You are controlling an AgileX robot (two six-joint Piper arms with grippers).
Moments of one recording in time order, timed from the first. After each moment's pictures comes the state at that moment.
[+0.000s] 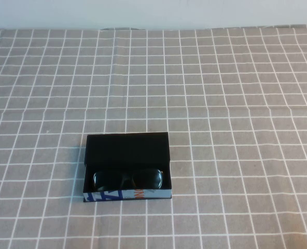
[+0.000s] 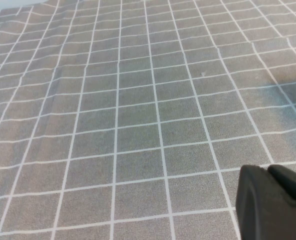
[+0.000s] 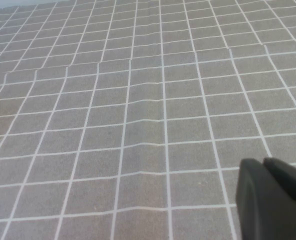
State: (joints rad) right arm 0.09 -0.01 0.03 0.04 0.33 0.15; left arm -0.06 -0.02 0.02 0.02 0.37 0.08
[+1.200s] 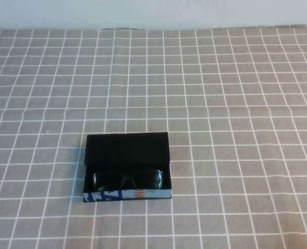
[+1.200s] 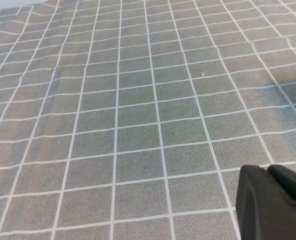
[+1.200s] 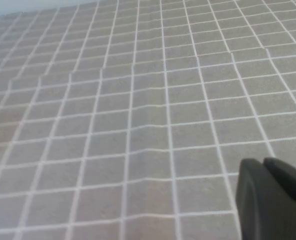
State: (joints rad) right arm 0.09 -0.01 0.03 0.06 0.31 0.15; left arm -0.06 -0.02 0.02 0.02 0.37 0.08
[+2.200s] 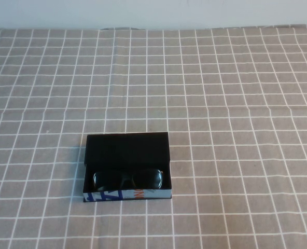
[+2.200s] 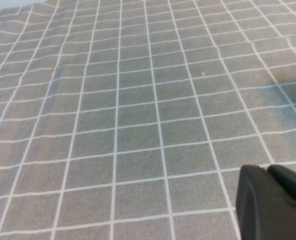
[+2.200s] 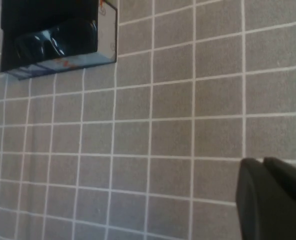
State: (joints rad) right arm 0.09 0.66 -0.51 0.59 0.93 -0.04; left arm -0.06 -0.02 0.02 0.02 0.37 0.08
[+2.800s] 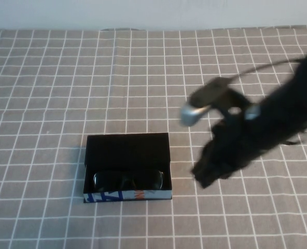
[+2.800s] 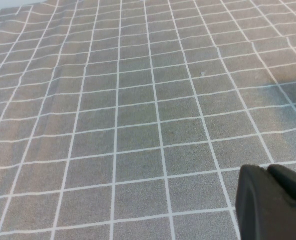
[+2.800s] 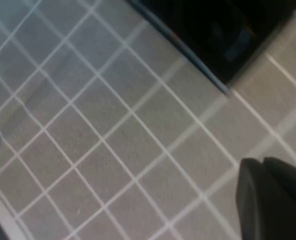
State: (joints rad) right arm 0.59 1.50 -1.20 0.41 0.95 -0.41; left arm -0.06 -0.02 0.02 0.02 0.37 0.08
